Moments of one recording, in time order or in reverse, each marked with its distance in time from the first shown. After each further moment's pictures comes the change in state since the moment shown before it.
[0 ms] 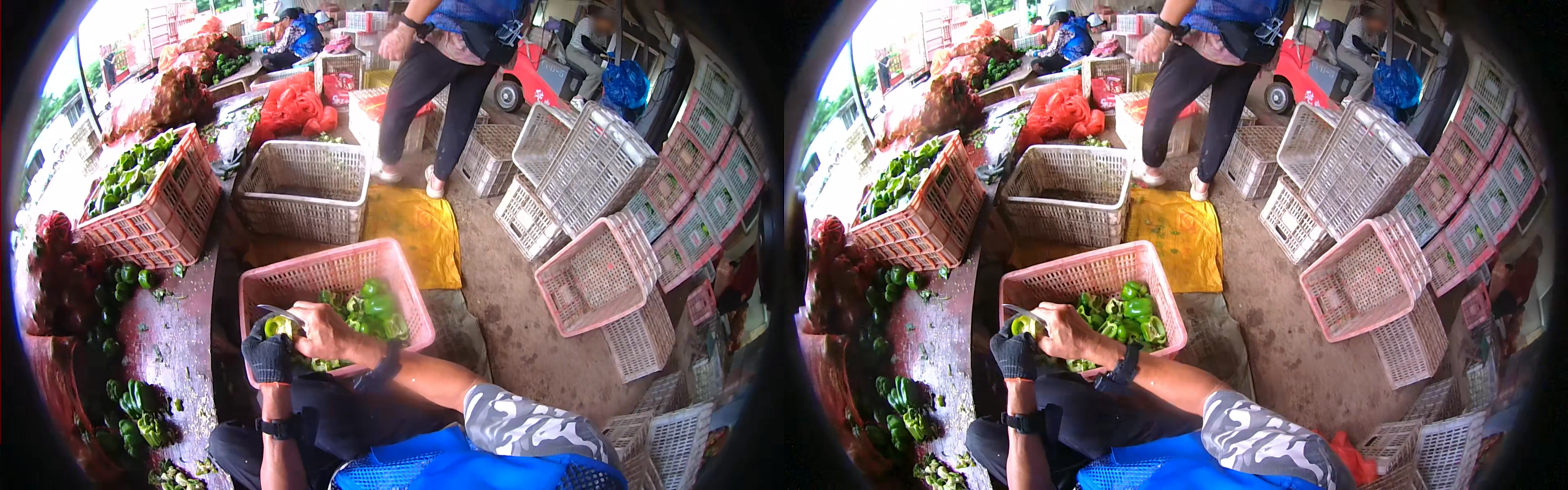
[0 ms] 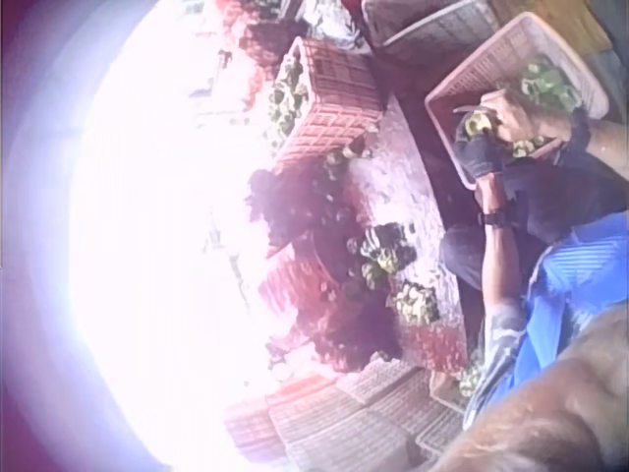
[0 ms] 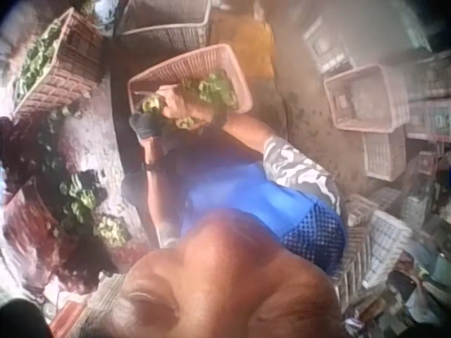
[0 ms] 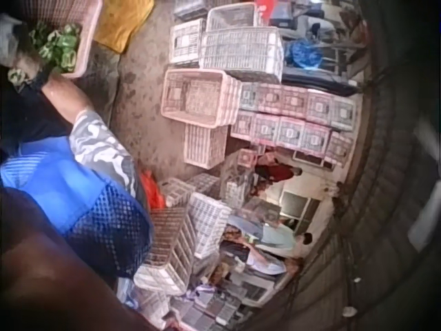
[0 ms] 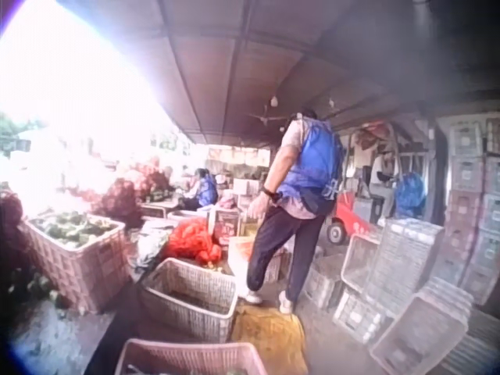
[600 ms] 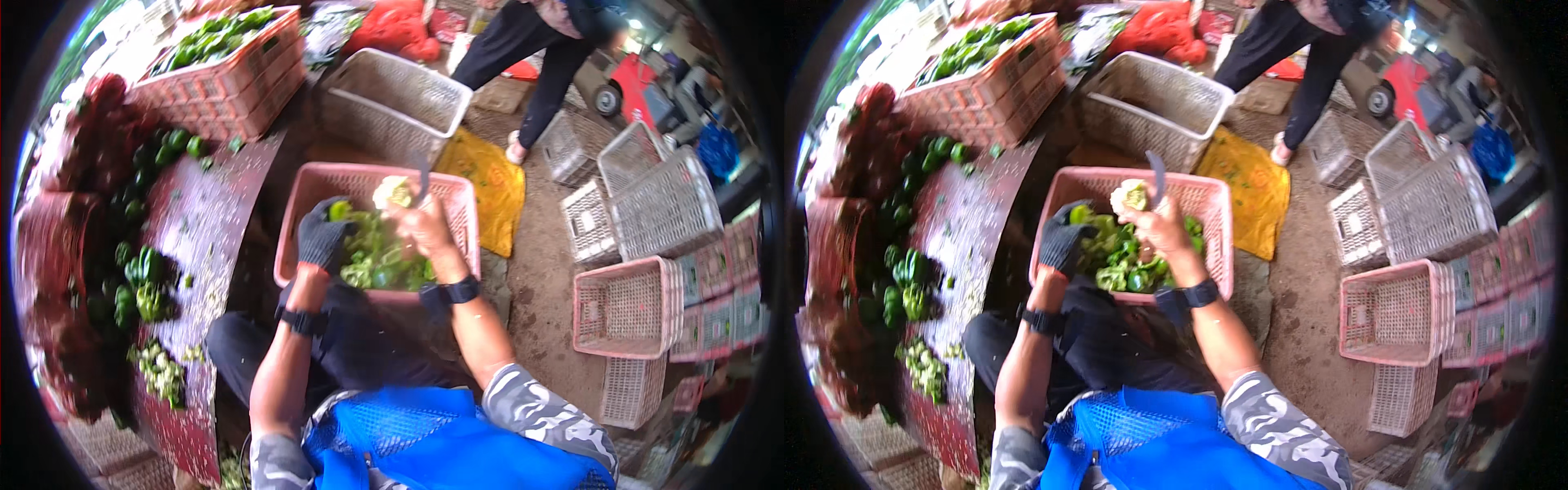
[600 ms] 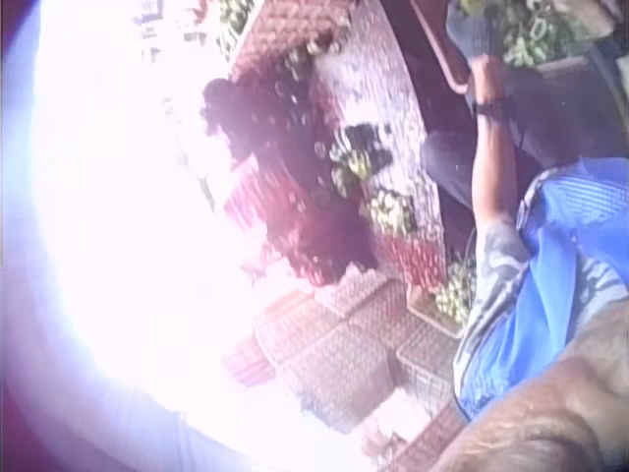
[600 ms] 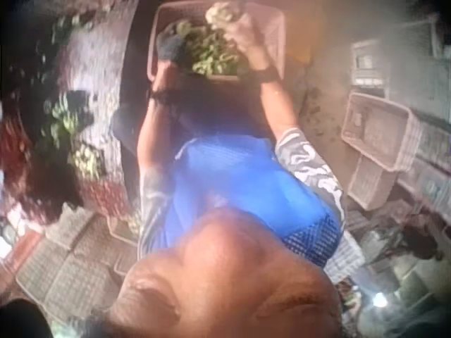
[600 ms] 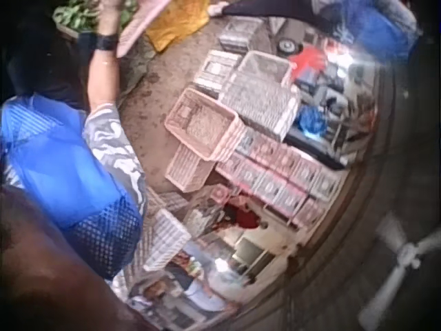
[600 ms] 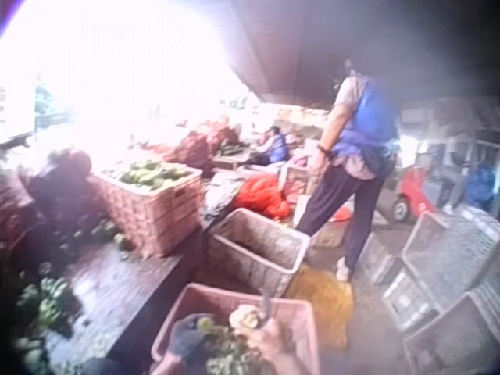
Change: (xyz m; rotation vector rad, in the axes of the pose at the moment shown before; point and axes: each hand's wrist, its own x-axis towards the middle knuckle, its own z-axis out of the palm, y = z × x) left_hand 0.022 -0.026 0.013 0.085 -0.110 0.091; right_hand 0.006 0.044 -0.041 0.832 0.077 0.605
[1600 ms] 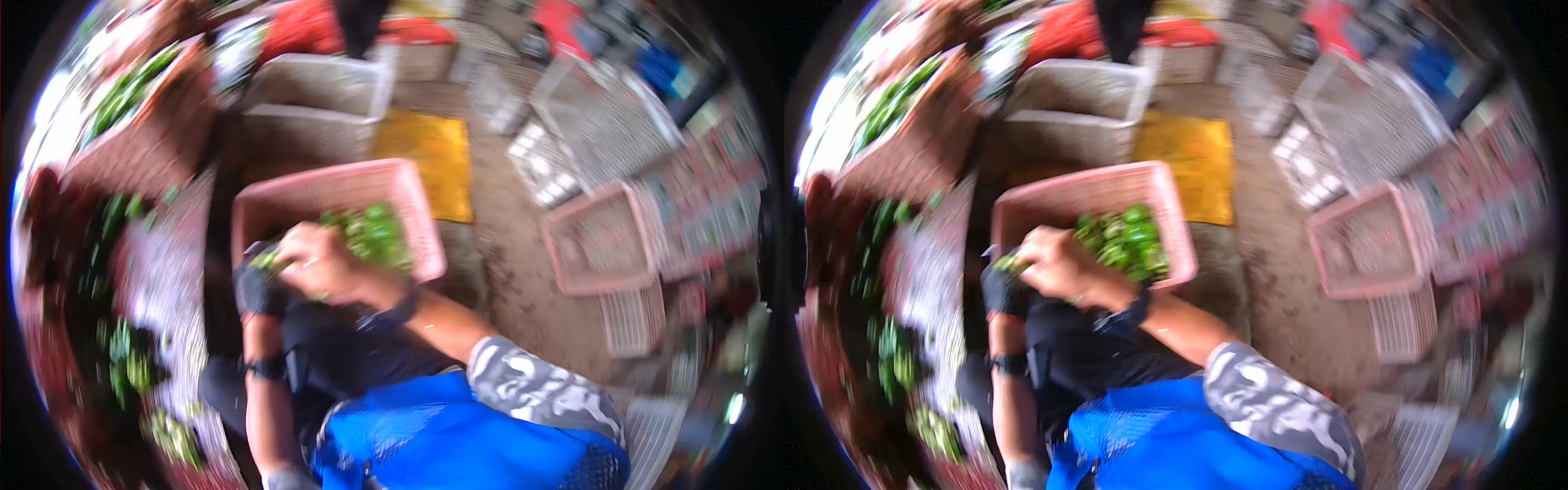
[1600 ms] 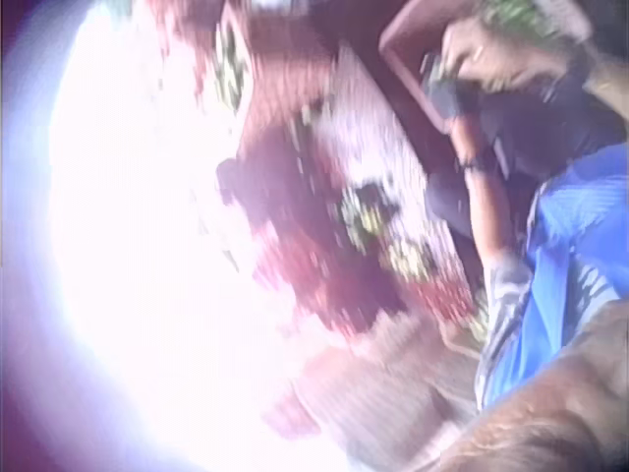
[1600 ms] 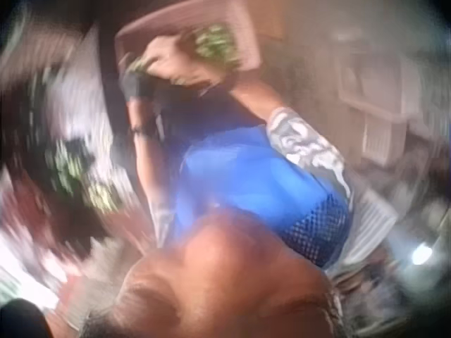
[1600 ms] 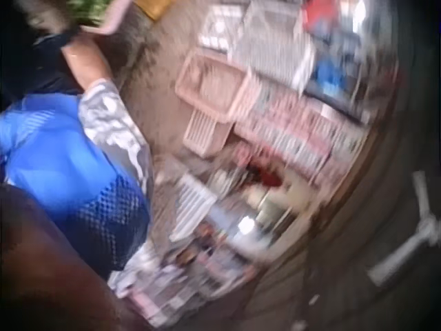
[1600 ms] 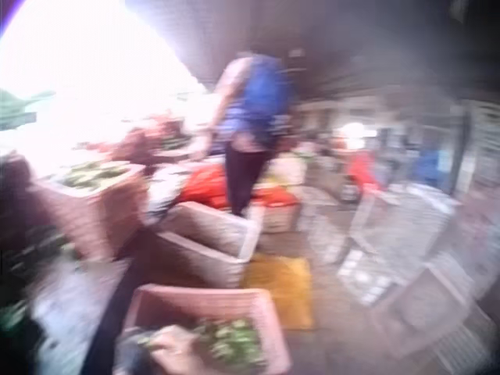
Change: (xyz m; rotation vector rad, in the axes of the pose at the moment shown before) left_hand -0.013 -0.011 -0.025 0.328 -0.143 0.421; right_hand -0.027 0.008 0.061 -0.791 -0.104 -0.760
